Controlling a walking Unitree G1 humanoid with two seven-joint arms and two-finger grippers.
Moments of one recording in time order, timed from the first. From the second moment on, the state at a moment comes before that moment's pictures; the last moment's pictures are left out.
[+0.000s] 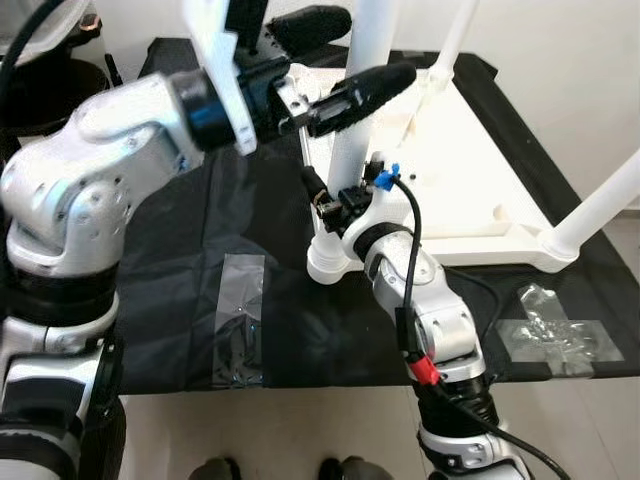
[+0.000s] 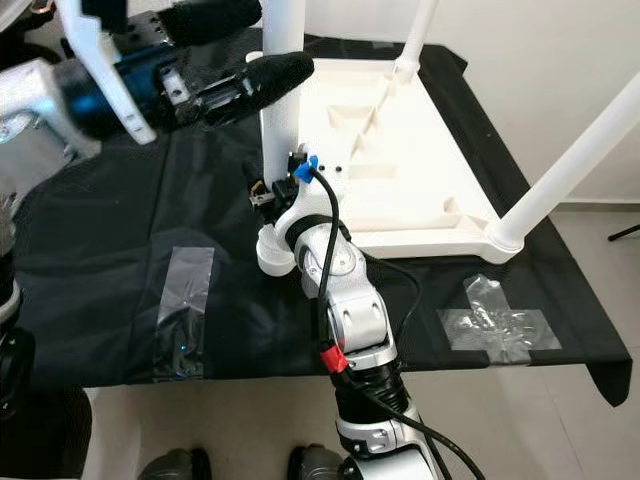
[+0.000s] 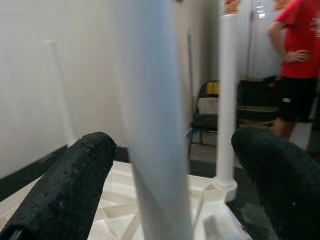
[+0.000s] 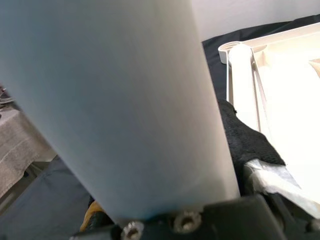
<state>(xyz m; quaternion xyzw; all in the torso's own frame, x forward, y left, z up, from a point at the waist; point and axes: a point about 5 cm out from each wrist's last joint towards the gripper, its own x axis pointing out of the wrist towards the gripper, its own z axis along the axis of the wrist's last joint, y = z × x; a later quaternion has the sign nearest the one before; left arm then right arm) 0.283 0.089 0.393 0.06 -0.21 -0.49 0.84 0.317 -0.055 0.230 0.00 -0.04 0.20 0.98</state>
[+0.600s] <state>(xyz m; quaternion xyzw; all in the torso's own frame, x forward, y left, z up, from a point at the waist) 0.290 0.085 0.393 0.05 -0.19 -0.47 0.86 0.317 -0.054 0.230 0.00 -0.05 0.21 0.98</state>
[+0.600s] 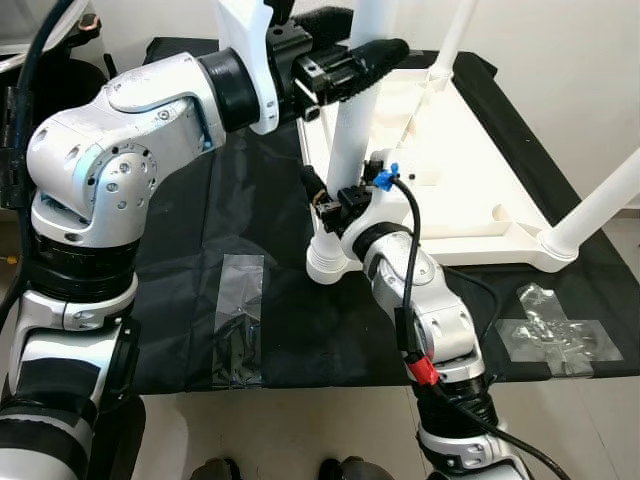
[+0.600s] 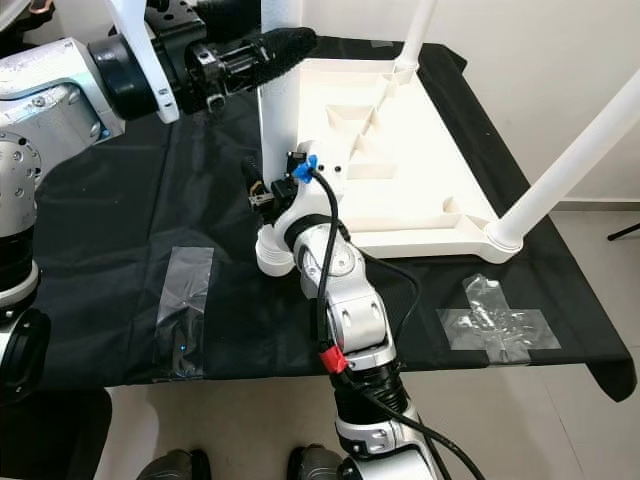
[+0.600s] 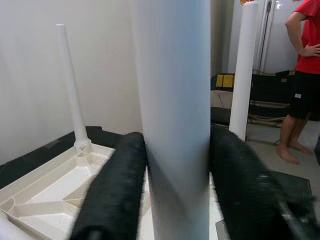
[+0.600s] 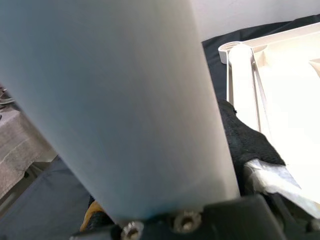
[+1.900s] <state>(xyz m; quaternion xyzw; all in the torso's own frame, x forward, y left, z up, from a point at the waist) 0.284 0.081 0.398 0.06 -0.17 -0.49 0.85 0.353 -0.136 0.320 -0.24 -0.13 0.57 0.78</state>
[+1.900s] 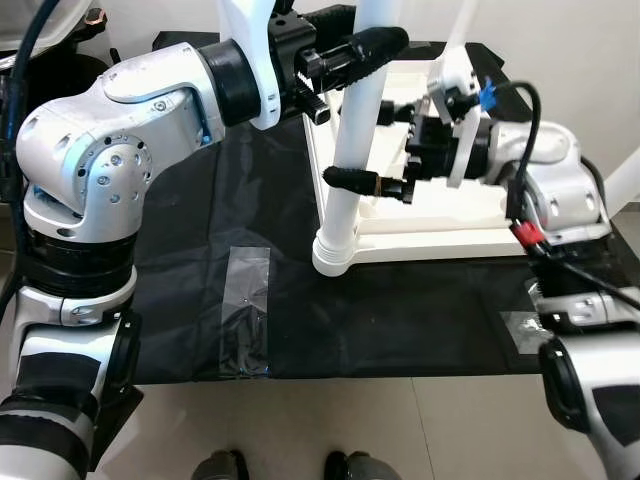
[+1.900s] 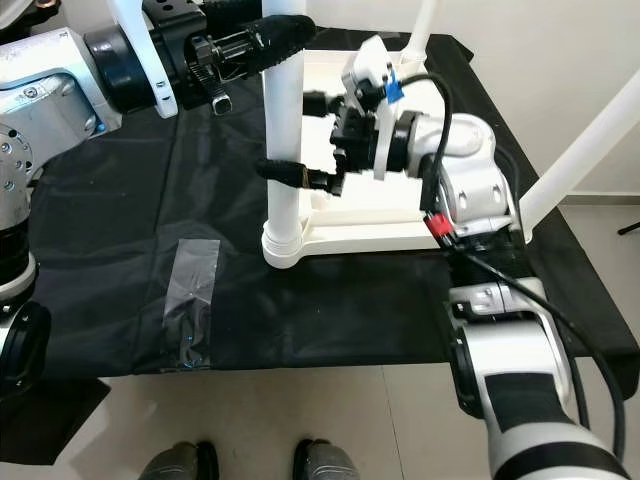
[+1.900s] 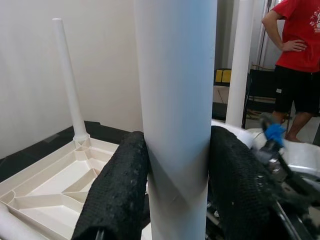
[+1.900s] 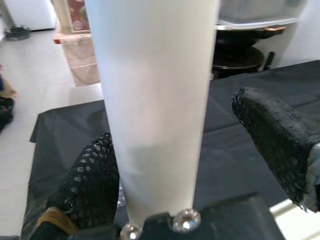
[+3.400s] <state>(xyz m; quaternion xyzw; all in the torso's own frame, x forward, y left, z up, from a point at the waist) 0.267 0.121 0.405 0.02 -0.17 -0.45 0.88 0.326 -0.070 0.254 -0.05 -0.14 0.21 0.97</state>
